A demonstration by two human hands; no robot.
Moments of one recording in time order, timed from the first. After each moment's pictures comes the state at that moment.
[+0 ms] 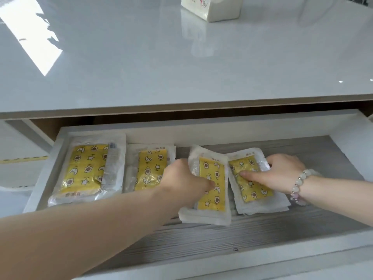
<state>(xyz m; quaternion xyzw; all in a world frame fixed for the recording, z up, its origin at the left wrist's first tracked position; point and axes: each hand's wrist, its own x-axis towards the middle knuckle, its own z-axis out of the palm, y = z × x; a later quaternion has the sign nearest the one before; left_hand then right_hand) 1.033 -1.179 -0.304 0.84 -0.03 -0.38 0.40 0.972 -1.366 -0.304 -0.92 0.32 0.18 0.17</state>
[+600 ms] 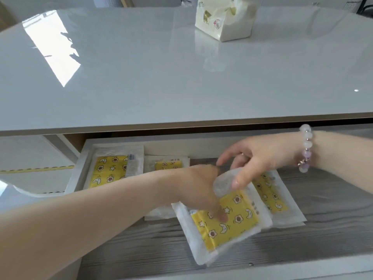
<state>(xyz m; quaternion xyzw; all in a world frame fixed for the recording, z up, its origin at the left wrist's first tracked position) 1.056 -1.170 -0.259 0.82 -0.32 -0.45 0.16 1.028 -1.330 -0.225 -0.87 0.03 0.40 0.30</state>
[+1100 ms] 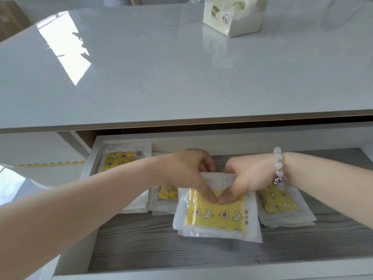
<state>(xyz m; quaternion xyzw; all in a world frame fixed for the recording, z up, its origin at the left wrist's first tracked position) 1.083 -1.152 -0.262 0.83 -0.29 -0.41 0.24 1.029 -1.302 -0.252 -0.86 0.01 0.42 0.29</state>
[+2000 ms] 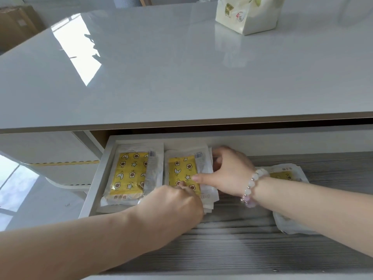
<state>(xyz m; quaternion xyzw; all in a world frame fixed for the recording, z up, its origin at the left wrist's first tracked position) 1.037 -1.090 -0.289 0.81 -0.53 0.16 -0.20 1.036 -1.255 -0.290 -0.92 0.11 0.13 0.35</state>
